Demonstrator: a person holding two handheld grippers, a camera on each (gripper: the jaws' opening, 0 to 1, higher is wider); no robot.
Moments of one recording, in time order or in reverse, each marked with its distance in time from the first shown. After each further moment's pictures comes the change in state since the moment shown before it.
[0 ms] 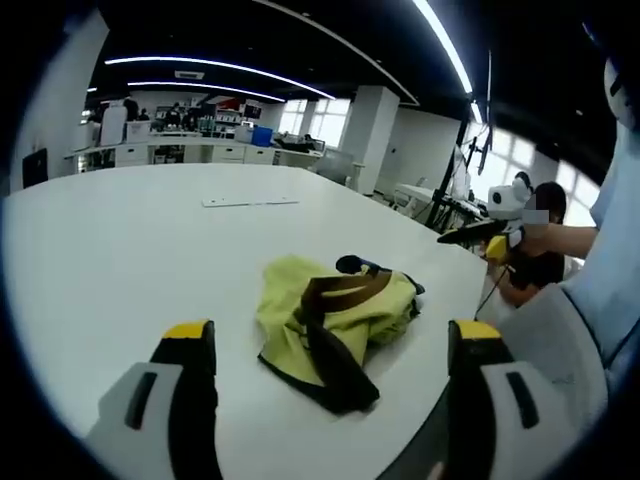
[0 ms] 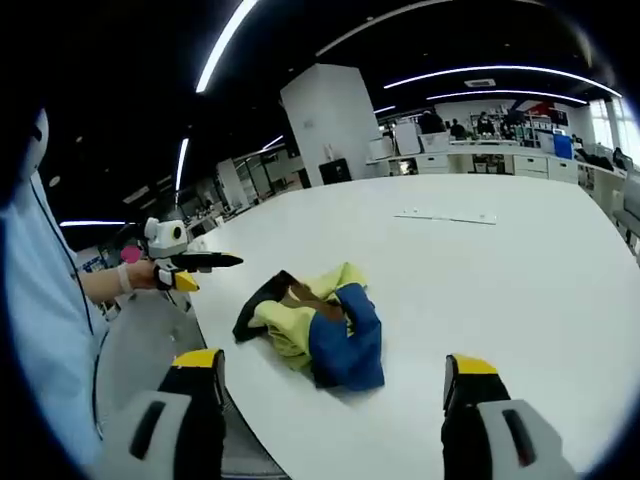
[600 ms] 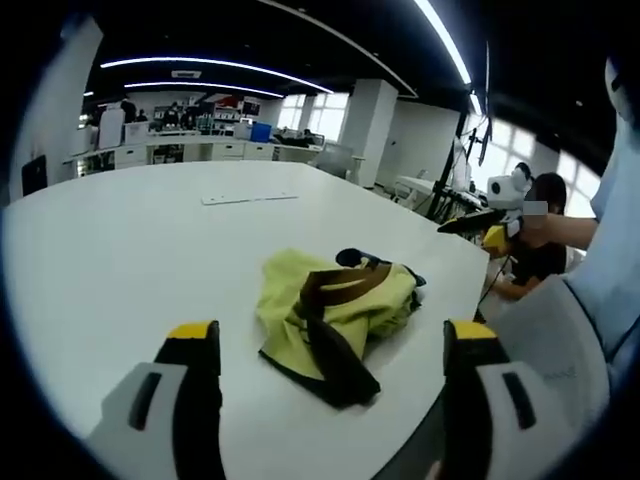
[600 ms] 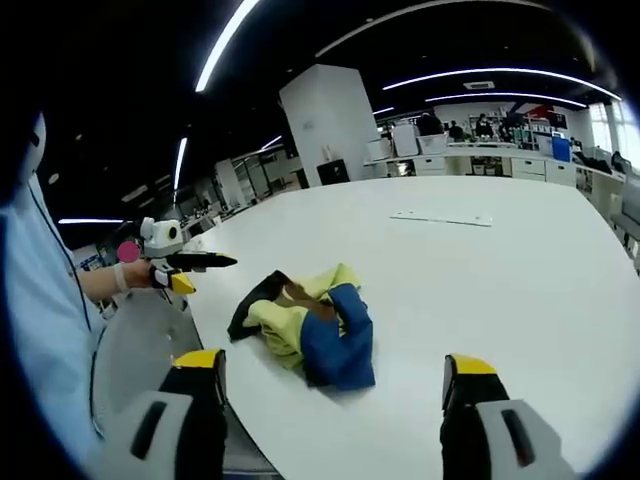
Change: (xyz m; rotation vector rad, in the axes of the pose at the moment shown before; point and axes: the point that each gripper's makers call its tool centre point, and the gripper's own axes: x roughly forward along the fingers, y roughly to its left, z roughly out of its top) left arm -0.001 -0.002 -0.004 0.033 0.035 0.008; right arm -0.002 -0.008 0.001 -0.017 -0.005 -0.011
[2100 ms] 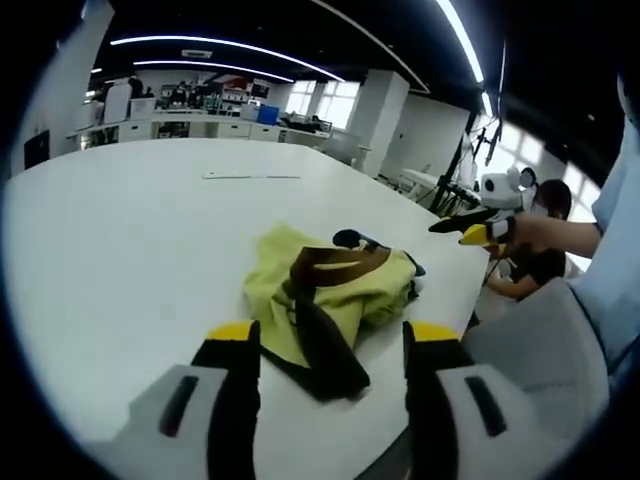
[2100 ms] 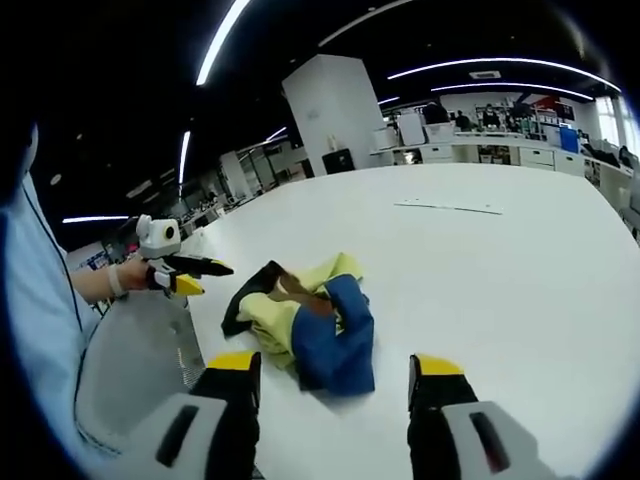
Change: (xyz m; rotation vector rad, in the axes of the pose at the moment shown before) left arm 0.017 -0.003 -0.025 -0.077 0.060 -0.001; right arm 0.028 -0.008 -0.008 0.008 0.046 0.038
